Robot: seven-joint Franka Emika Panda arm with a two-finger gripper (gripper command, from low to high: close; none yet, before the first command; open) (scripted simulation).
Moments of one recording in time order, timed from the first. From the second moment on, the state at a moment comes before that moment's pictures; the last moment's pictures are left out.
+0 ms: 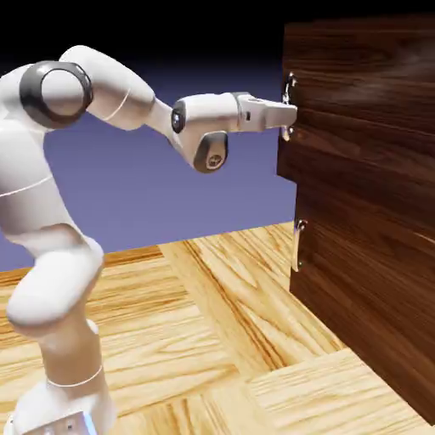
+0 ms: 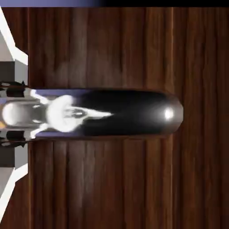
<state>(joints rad) -0.39 -0.29 0.77 -2.39 0.40 3.74 0.65</state>
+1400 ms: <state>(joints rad) 0.90 -0.69 -0.41 -2.71 0.24 3.75 0.33</state>
